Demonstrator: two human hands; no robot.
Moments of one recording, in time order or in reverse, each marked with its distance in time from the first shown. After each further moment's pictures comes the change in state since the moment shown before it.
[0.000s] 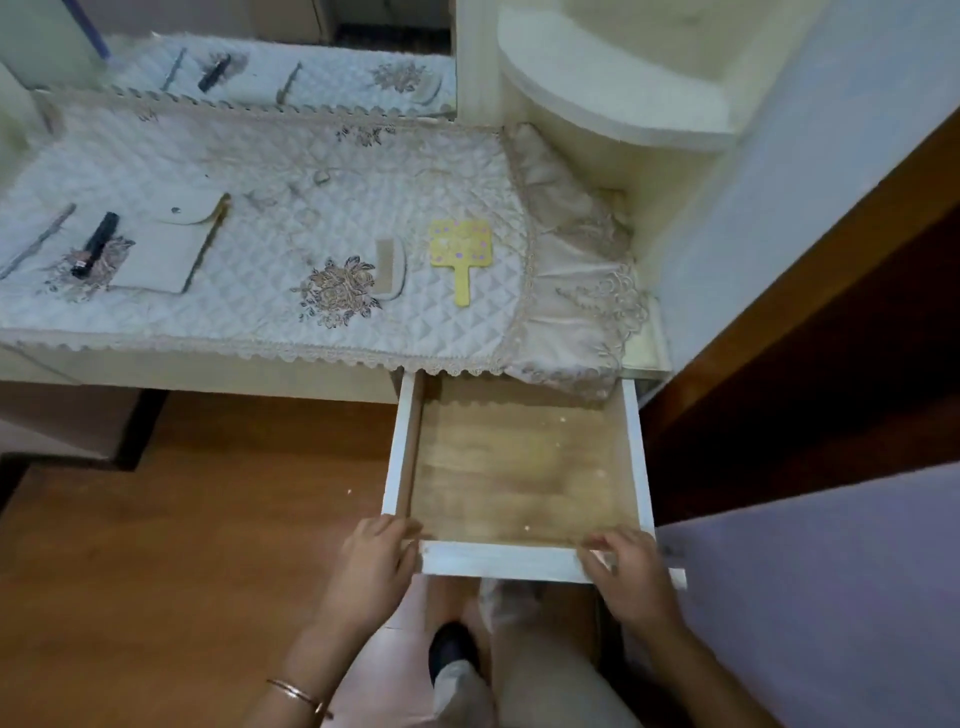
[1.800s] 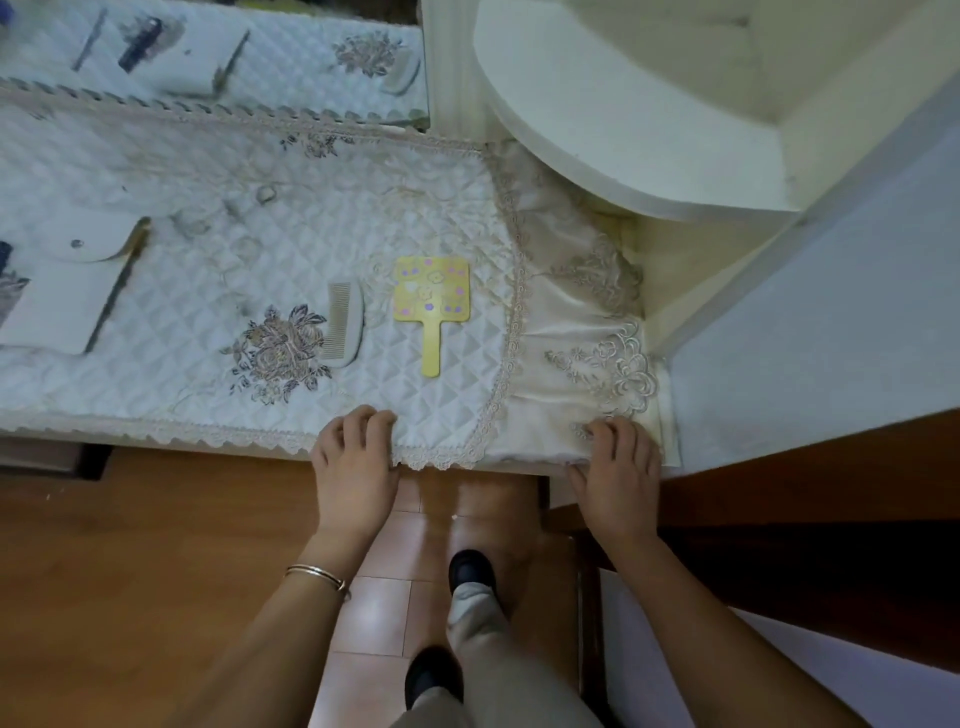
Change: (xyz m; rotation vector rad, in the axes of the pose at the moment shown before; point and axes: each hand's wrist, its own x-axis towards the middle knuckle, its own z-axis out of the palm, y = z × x) left_hand 0.194 0.031 -0.026 0.279 0.398 -0.037; right_hand 0.197 -0.051 -0.042 -0.500 0.379 -0.255
